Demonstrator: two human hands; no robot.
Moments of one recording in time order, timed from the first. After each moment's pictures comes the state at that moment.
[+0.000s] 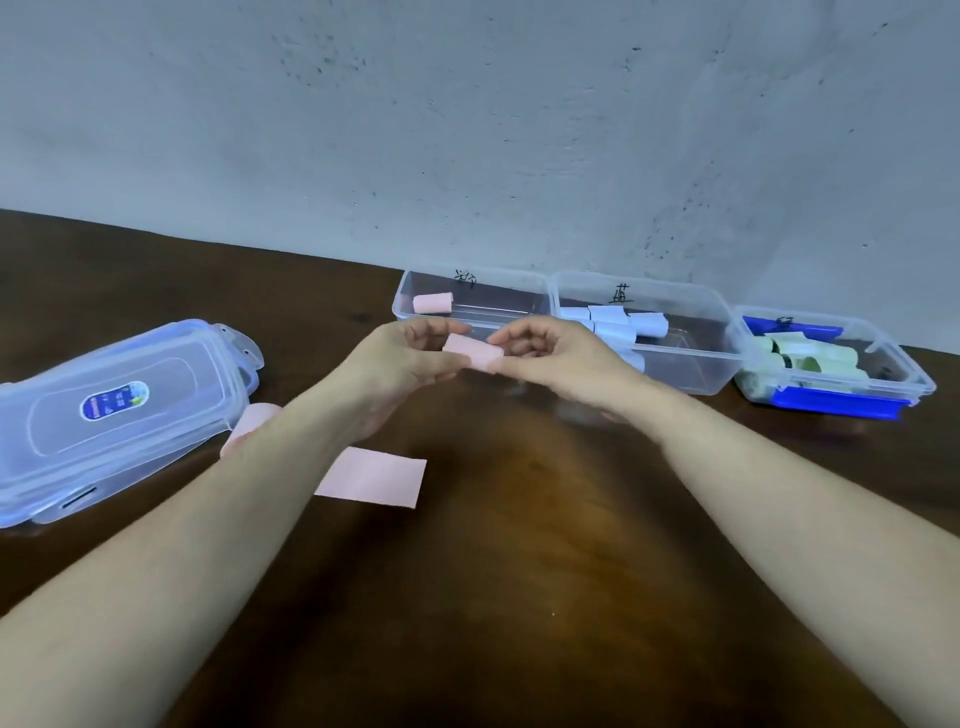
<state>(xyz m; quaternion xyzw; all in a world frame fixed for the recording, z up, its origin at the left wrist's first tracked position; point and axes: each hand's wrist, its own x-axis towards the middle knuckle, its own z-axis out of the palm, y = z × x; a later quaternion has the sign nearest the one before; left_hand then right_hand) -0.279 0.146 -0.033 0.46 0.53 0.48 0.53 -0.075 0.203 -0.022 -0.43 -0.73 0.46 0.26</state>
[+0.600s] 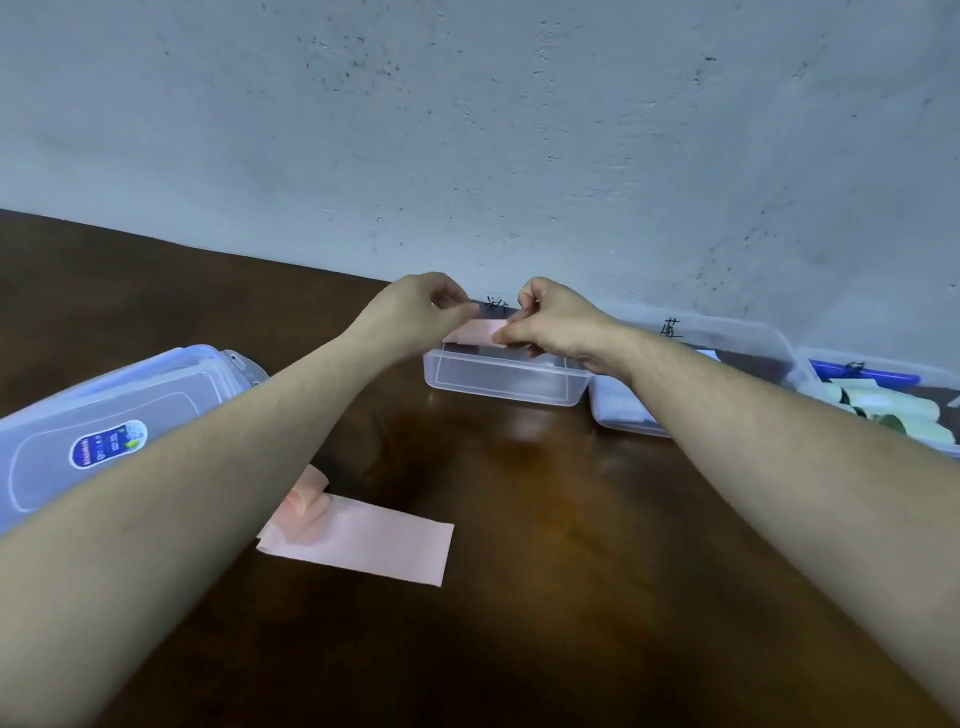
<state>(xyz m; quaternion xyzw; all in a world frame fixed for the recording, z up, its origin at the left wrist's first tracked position) -0.330 0.250 -0.017 0.62 0.68 0.34 0.22 -0.147 0.310 -0.009 -0.50 -0.72 0.44 0.20</state>
